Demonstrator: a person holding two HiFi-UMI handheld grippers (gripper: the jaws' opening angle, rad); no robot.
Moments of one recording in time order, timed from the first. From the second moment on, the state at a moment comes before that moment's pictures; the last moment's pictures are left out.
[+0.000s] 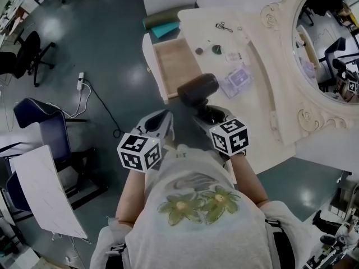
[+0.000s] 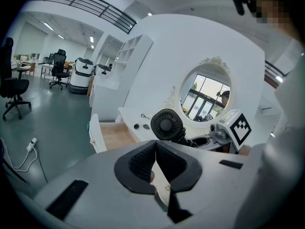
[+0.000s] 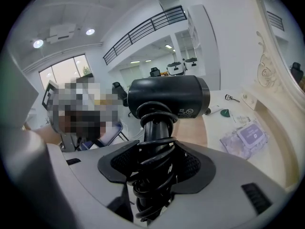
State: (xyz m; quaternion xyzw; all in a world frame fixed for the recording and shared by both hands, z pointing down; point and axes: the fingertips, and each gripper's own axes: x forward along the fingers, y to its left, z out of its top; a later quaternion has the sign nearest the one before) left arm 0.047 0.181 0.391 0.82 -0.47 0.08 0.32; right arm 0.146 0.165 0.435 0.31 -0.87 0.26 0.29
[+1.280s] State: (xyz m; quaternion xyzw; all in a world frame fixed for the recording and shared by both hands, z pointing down) left arm -0.032 0.038 0.405 0.82 -0.45 0.09 0.33; right arm 0.074 0.029 0.463 0.32 -0.85 0.28 0.32
